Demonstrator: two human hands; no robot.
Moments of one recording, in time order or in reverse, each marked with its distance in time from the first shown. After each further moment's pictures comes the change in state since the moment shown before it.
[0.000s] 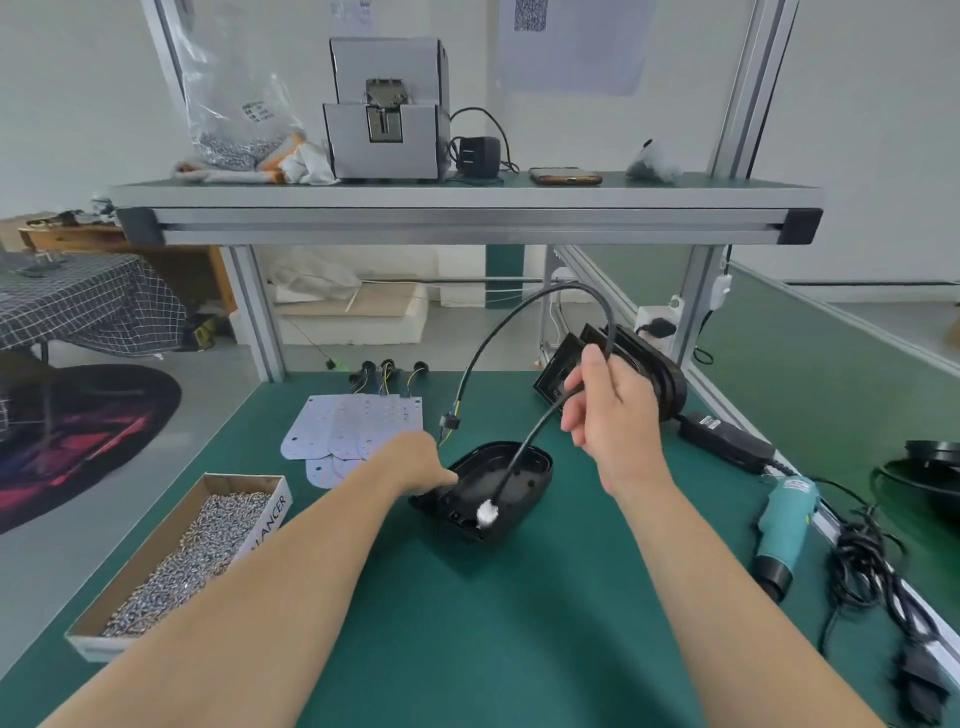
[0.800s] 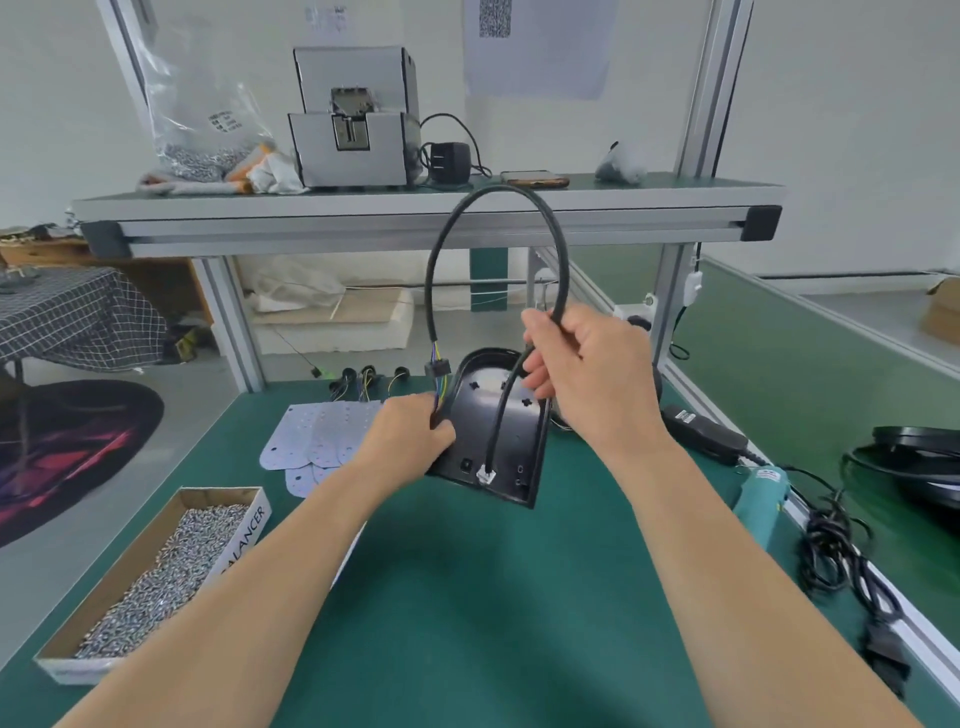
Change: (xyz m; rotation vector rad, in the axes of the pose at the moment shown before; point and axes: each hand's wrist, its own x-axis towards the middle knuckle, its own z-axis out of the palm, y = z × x) left_hand -0.039 0.033 -0.026 -0.304 0.443 0.229; right_hand -0.005 -0.070 -0.010 -0.249 -0.089 -0.264
